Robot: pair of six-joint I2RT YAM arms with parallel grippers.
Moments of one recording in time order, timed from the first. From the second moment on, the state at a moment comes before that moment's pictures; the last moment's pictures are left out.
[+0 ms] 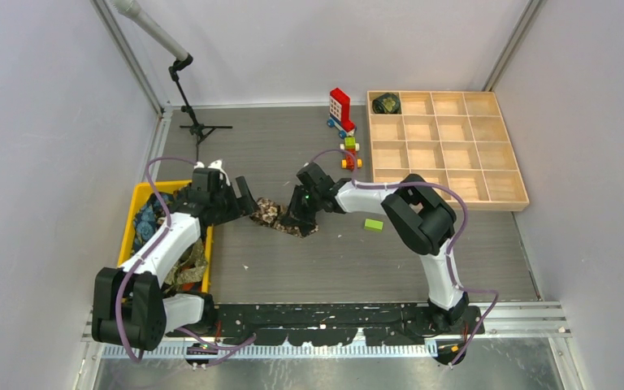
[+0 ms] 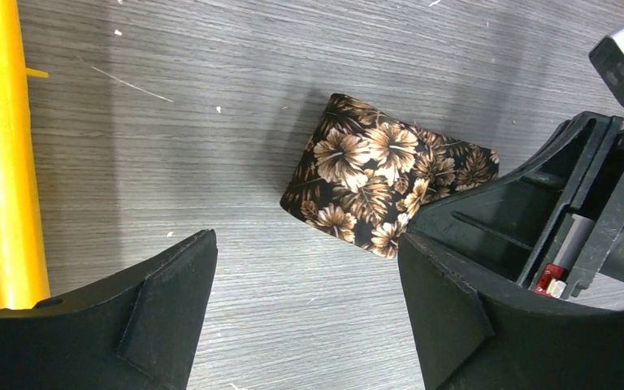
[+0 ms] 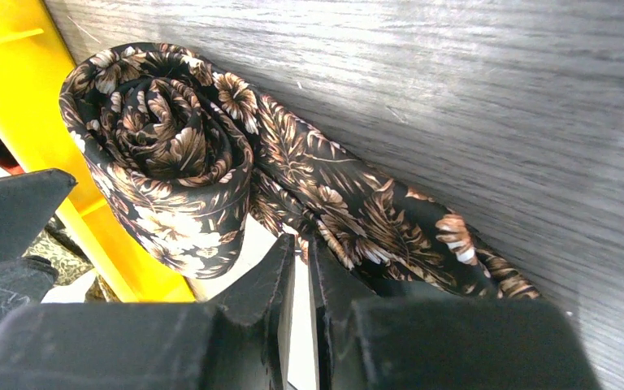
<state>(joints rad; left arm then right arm) -0.15 1.20 0.69 -0.33 0.15 -0.47 0.79 2.08 1.30 -0.10 -0.31 1.05</state>
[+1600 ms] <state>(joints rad) -0.15 1.33 0.61 -0.02 0.49 -0.52 0.64 1.96 1.38 -0.35 -0.46 0.79</state>
